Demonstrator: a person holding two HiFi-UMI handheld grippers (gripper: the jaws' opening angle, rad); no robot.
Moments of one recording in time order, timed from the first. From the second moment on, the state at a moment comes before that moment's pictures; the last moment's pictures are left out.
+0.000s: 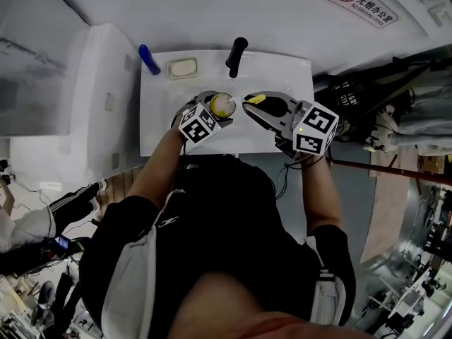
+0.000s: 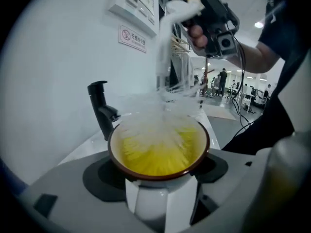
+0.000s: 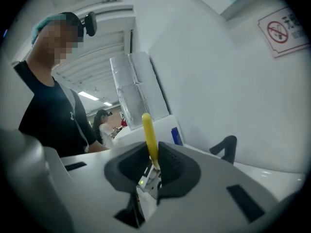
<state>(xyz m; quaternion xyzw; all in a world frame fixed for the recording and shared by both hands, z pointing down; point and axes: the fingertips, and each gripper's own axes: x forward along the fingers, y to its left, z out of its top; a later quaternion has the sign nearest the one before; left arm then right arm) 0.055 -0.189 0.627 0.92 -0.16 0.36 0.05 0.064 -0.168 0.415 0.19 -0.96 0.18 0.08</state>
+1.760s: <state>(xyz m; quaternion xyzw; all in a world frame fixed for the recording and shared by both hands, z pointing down) 0.062 -0.179 0.619 0.93 -0.14 0.33 0.06 0.141 -0.182 0.445 0.28 -0.93 0.23 0.09</state>
